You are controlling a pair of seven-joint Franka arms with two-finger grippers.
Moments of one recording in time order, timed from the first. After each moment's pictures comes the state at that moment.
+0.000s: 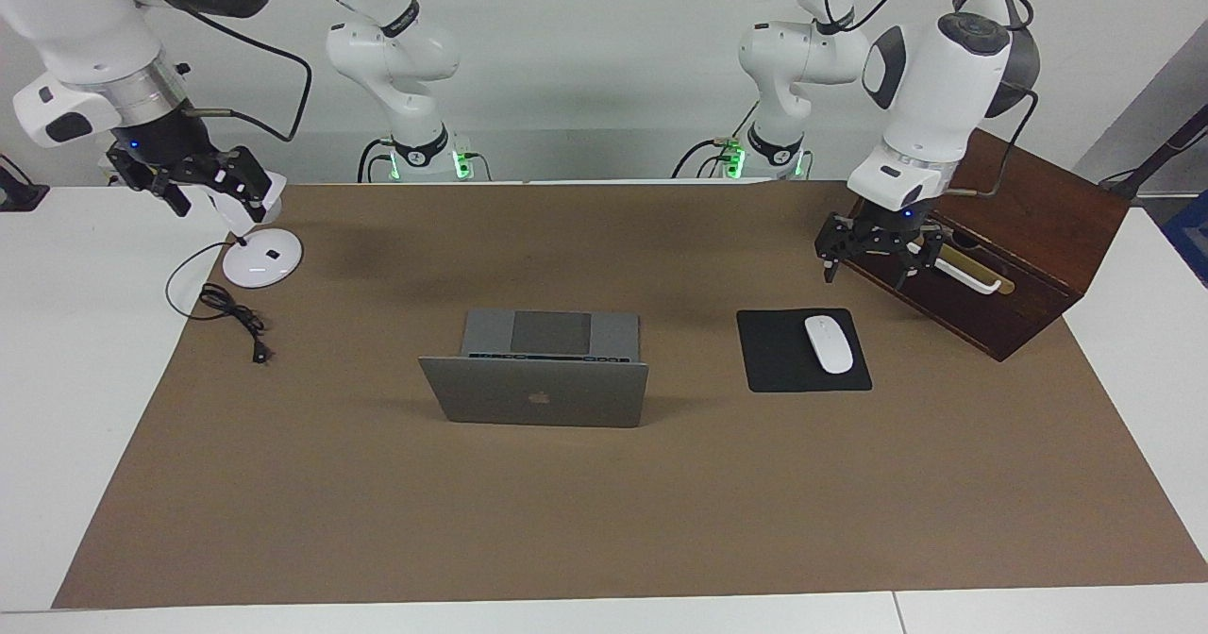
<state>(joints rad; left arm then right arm) -0.22 -0.08 0.05 -1.97 0.00 2.10 0.04 -0.06 0.04 -0.06 -1.49 -0.03 1.52 -0.01</state>
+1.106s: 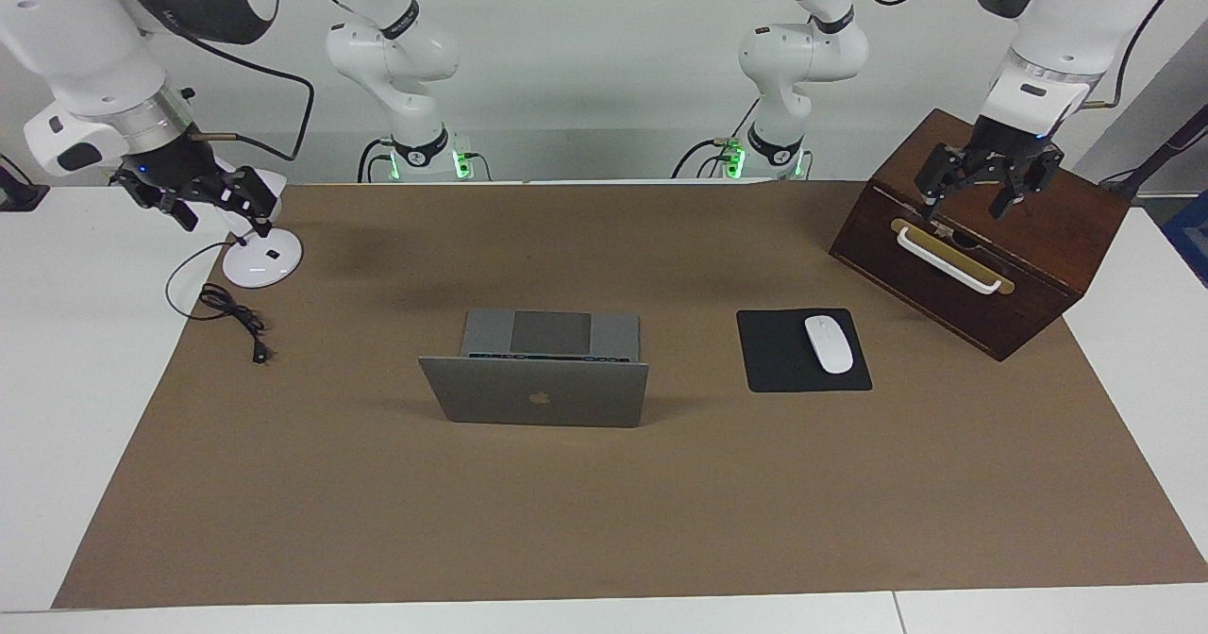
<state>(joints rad) -0.08 -0.09 0.06 -1.69 0.00 1.73 0.04 -0.07 0.08 -0.06 -1.49 -0.03 1.52 -0.01</state>
